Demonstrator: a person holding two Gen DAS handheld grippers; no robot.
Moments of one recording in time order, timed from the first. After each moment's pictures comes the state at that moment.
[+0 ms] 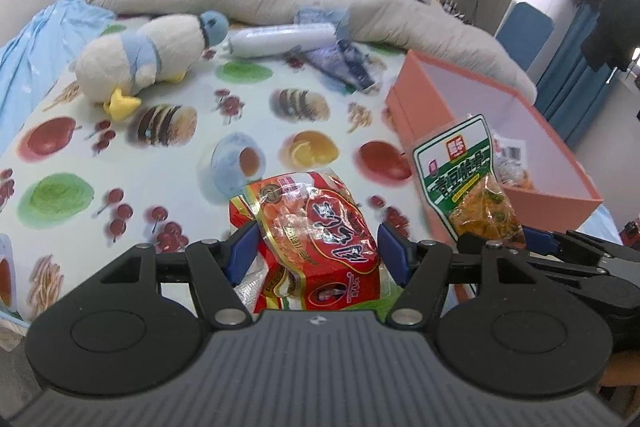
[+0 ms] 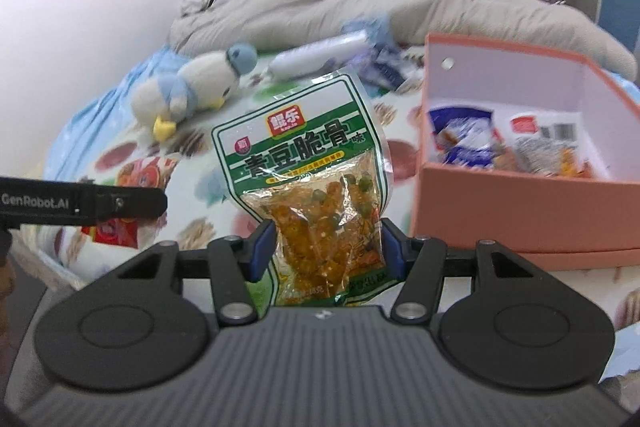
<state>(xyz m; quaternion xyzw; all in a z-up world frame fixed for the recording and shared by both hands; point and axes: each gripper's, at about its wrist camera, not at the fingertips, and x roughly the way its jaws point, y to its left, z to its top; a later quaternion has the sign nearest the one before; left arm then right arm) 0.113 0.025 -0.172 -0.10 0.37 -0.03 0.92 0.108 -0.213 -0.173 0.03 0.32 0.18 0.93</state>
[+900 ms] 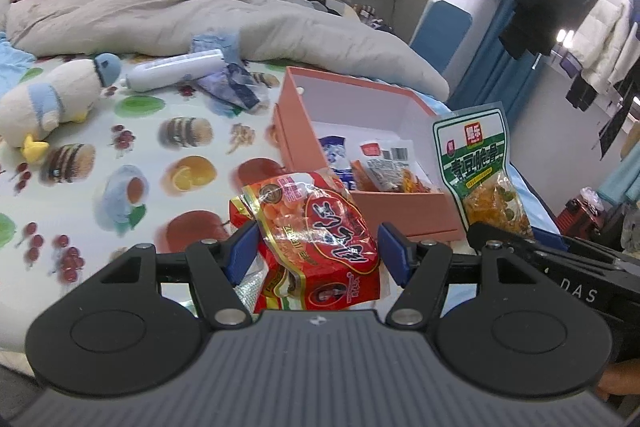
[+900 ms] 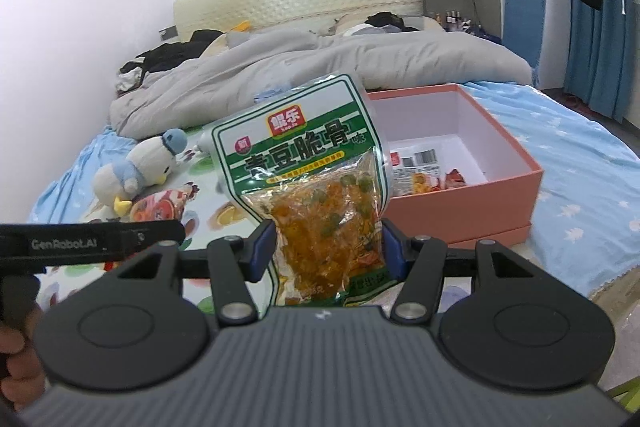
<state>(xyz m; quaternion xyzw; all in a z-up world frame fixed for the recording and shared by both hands) 0.088 -0.072 -0.131 -0.08 0.34 -0.14 0.93 0.038 -0.298 -0.126 0.10 0.27 0.07 0.96</state>
